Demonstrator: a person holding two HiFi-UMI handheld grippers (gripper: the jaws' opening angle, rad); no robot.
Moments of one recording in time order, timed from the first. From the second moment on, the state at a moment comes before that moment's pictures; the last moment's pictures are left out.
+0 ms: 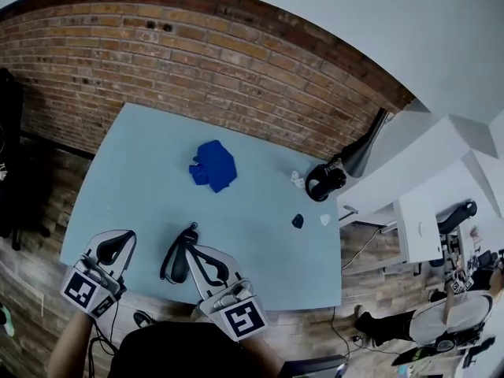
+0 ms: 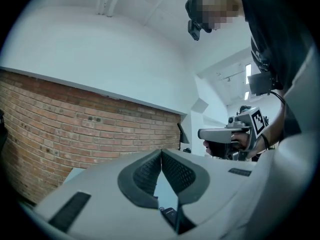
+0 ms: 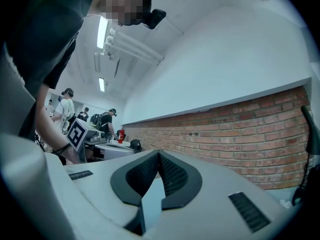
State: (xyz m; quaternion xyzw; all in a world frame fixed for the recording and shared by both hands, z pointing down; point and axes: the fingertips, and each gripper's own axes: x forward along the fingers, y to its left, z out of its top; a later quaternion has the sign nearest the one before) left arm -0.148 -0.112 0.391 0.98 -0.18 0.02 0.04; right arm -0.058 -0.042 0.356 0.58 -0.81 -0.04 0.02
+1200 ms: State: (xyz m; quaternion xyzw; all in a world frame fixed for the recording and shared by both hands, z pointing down) left arm -0.136 -0.069 0.519 0.98 -0.15 0.10 0.09; right arm -0.055 -0.009 0.488 0.60 -0.80 0.08 0.03
